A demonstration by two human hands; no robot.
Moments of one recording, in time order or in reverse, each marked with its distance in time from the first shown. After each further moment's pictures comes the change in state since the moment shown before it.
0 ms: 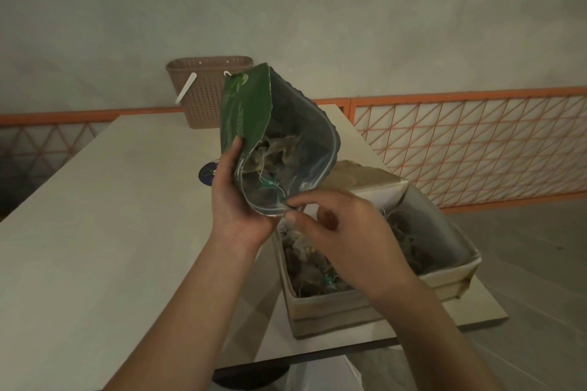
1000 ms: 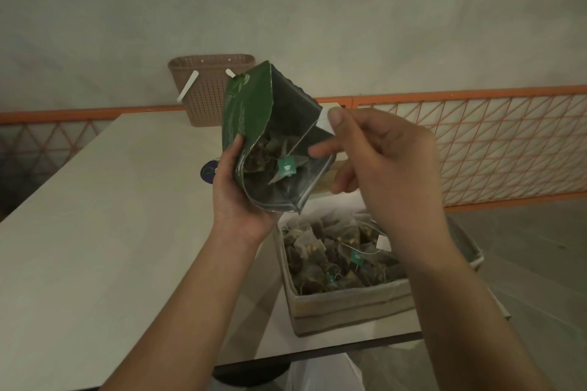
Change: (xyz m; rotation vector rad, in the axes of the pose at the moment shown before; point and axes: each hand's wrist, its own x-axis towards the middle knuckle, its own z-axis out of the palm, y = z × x) left_hand 0.011 0.001 -0.016 0.030 -0.037 -0.015; right_hand 0.028 -0.037 -0.046 0.588 0.311 0.014
